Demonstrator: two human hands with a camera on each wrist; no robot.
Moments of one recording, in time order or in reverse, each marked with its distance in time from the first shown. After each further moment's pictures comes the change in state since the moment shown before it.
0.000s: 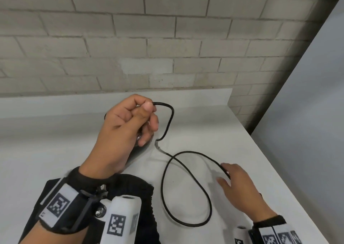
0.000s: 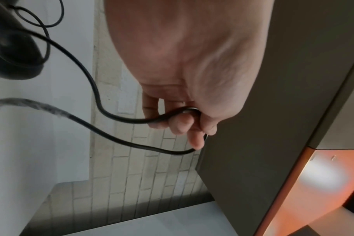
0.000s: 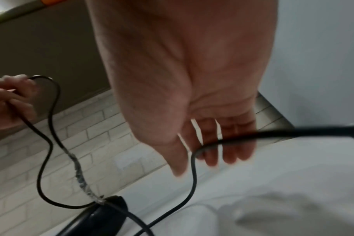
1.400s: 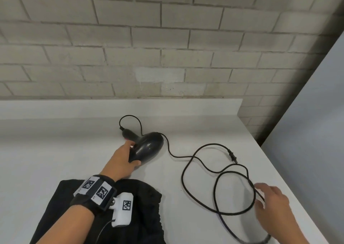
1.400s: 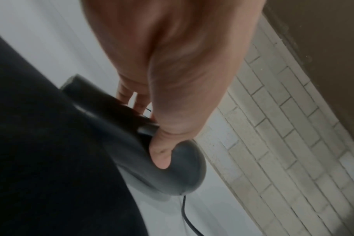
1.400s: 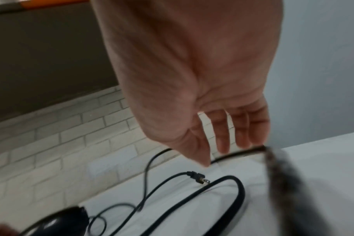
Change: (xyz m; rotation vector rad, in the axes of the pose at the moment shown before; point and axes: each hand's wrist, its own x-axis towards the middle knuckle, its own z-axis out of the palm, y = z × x) left_hand -0.003 -0.140 -0.114 1.068 -0.008 -0.512; right_hand -0.018 0.039 -0.012 -0.098 0.138 0.296
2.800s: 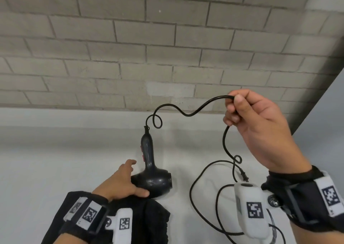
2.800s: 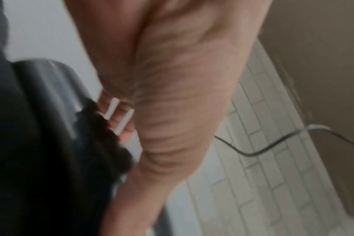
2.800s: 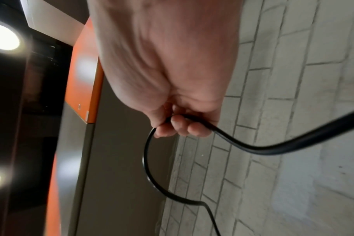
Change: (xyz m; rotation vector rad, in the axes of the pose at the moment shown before) left_hand -0.025 -0.007 -0.028 -0.131 -0.222 -0.132; right_hand 0.030 -0.231 -0.144 1.316 -0.235 -0.773
